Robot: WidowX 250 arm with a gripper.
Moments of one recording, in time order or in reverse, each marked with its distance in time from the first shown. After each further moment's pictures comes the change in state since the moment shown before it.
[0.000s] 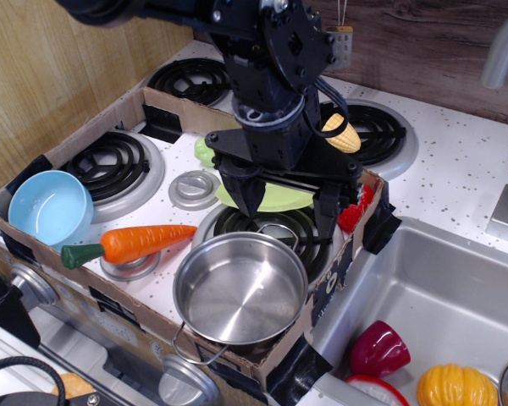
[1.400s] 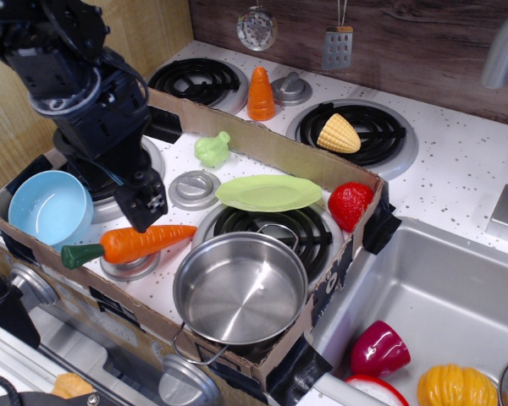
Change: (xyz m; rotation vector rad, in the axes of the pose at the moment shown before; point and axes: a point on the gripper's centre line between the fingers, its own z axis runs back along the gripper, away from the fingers) arm -0.034 0.116 0.025 0.095 0.013 -0.350
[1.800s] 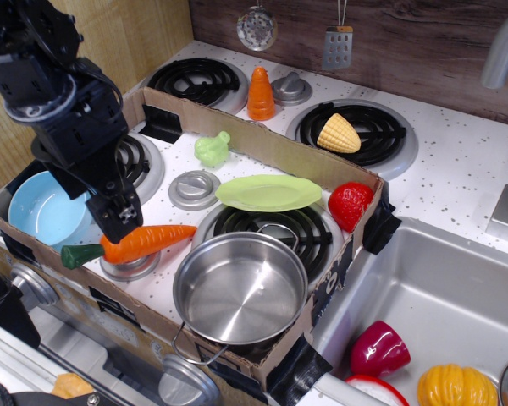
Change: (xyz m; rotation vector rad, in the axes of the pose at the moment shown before) arm -0.014 0.009 -0.006 -0.011 0.045 -0.033
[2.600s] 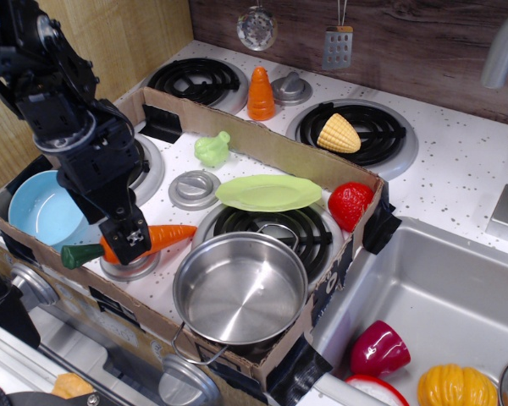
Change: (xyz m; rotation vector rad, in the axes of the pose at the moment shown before) arm 0.000 0.006 -0.045 -0.084 0.044 -0.059
